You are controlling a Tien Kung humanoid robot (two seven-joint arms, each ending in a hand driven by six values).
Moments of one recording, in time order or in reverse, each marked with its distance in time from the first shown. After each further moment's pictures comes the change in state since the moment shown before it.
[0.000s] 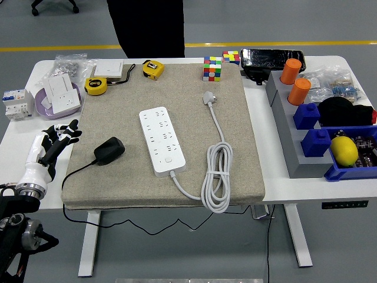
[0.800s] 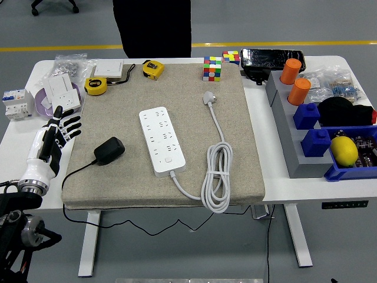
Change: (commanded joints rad) left arm -0.008 -0.008 -0.003 -0.008 -0.075 -0.024 -0.012; right arm 0.022 -0.019 0.153 0.000 0.013 0.121 0.017
